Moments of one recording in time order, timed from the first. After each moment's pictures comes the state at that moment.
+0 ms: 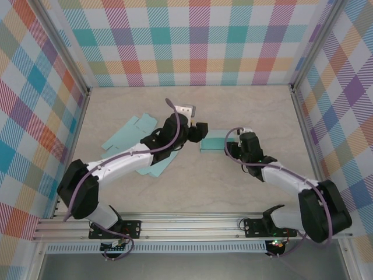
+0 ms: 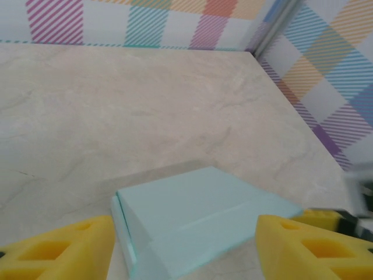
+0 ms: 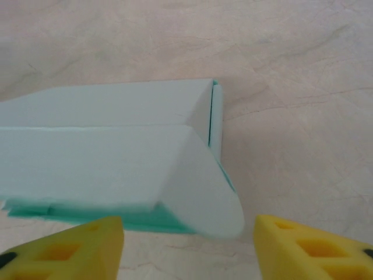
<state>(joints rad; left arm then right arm) -0.78 1.56 1.16 -0.03 -0.17 -0.47 0.43 1.21 0.54 0.00 0.12 0.36</state>
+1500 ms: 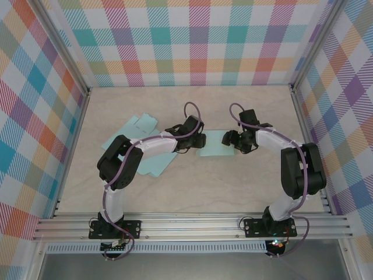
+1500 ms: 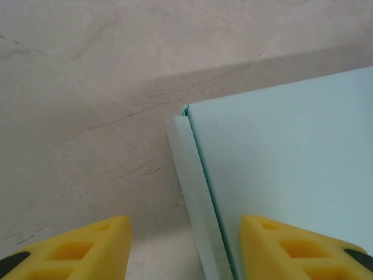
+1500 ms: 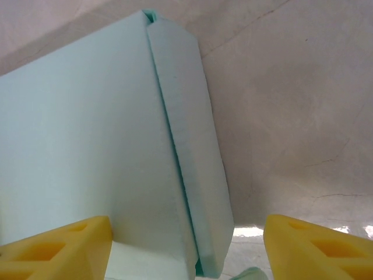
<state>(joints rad) -0.73 1.99 1.34 -0.24 -0.12 -0.50 0.25 1.67 1.02 -0.51 -0.21 0.54</state>
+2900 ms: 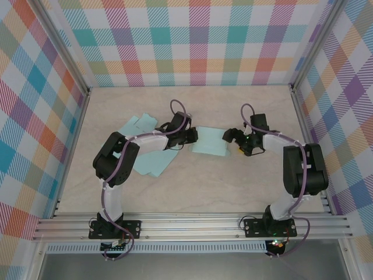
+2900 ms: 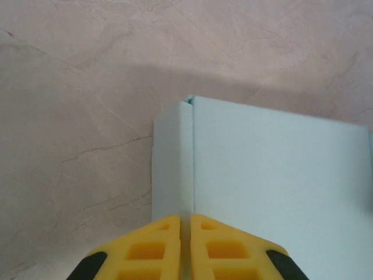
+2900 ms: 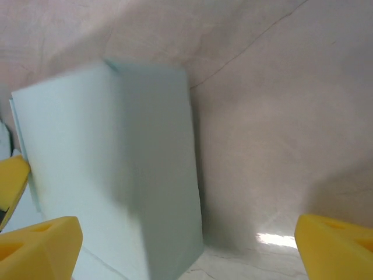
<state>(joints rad) -0.60 1.99 1.24 -0.03 0.13 -0.65 0.14 1.68 0.89 -0.26 -0.50 0.62</state>
